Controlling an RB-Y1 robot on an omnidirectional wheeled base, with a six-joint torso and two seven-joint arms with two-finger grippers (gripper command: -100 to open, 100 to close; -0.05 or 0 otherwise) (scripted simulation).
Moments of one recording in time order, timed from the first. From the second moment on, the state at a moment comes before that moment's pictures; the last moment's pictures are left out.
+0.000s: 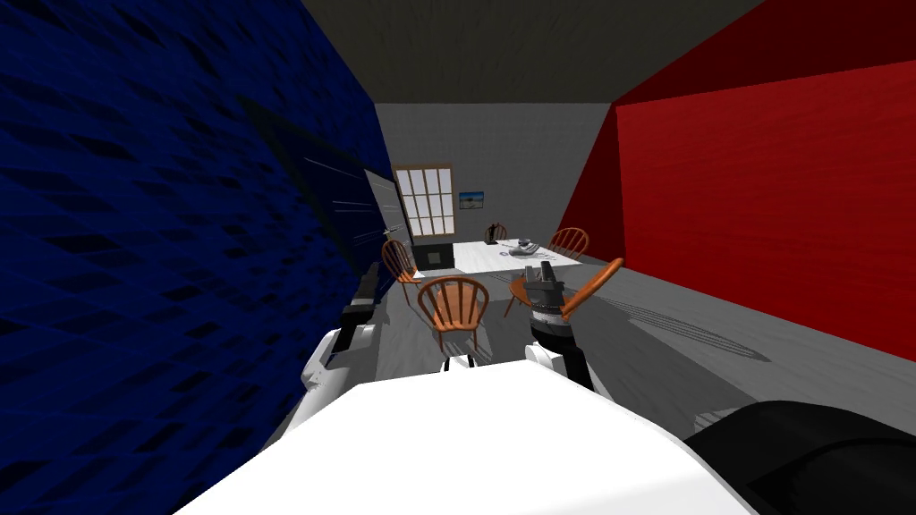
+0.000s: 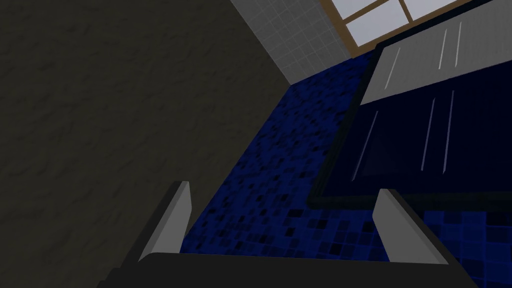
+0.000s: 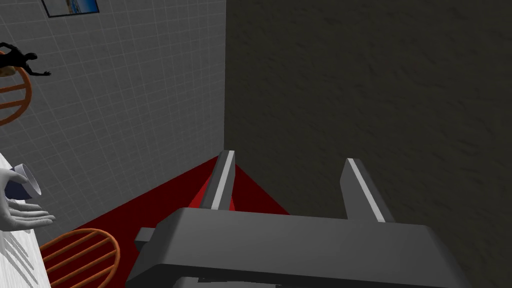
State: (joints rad) left arm 0.03 0.27 0.27 -1.73 -0.17 -0.45 -0.15; right arm 0.53 -0.03 -0.02 -2.25 -0.09 -0.63 -0.03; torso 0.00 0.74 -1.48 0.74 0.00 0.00
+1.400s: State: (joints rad) left arm -0.26 0.36 0.42 -1.37 -0.24 -0.35 -0.18; right arm 0.53 -0.03 -0.02 -2.25 -0.09 -0.63 -0.03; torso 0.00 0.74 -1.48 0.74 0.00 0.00
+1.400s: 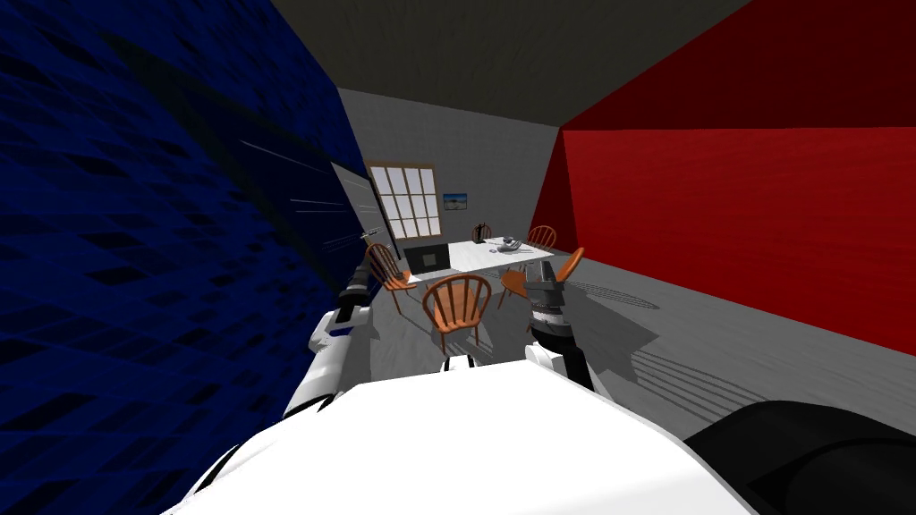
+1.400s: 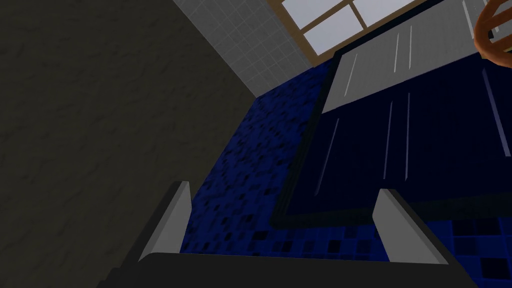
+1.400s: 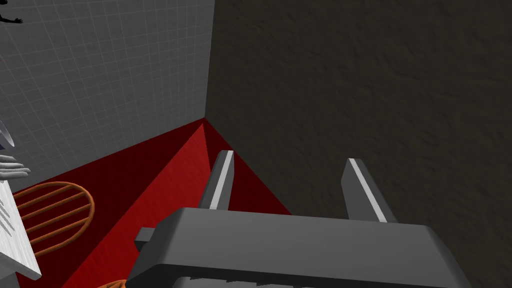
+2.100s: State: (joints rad) left arm -0.45 0.37 0.49 -1.14 -0.31 -0.26 -0.21; right arm 0.53 -0.03 -0.02 -2.25 -0.09 -0.63 -0.03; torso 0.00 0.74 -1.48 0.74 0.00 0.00
